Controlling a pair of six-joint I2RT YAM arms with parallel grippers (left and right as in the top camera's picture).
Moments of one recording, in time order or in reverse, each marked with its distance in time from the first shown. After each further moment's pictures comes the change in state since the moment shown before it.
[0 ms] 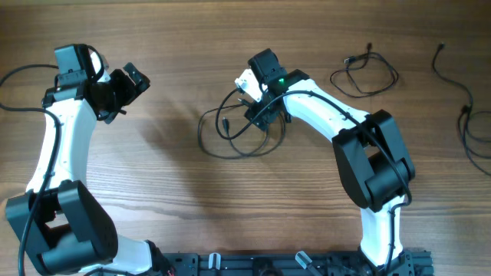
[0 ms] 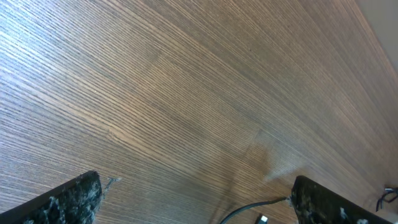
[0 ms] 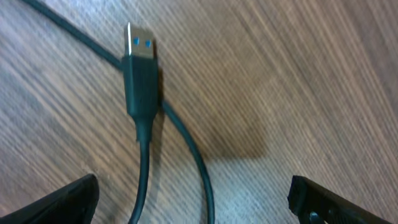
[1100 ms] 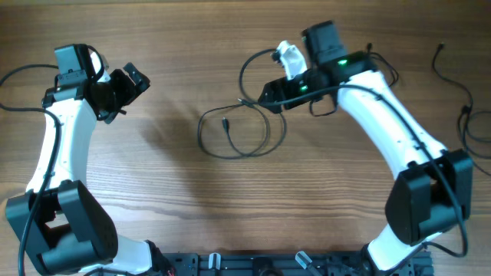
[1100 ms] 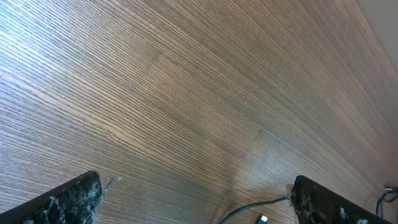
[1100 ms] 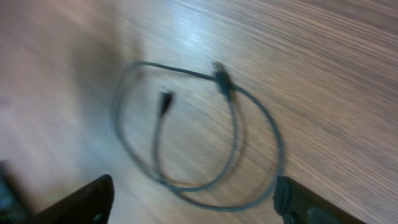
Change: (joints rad) left arm 0.000 0.000 0.000 0.000 0.000 0.000; right arm -0.151 -0.302 -0.017 -0.215 -0.438 0.410
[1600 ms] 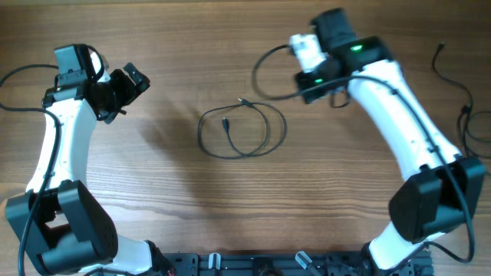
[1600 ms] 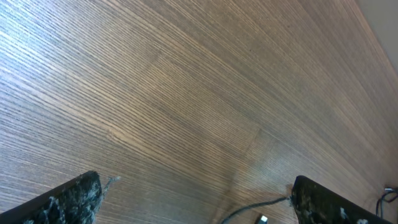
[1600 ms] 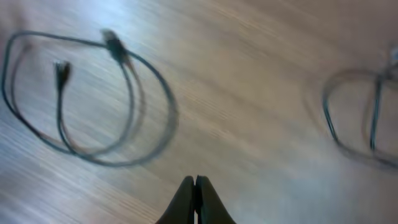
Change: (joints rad) left arm 0.000 0.000 0.000 0.000 0.000 0.000; right arm -0.115 -0.006 0.149 -0.263 0.232 -0.115
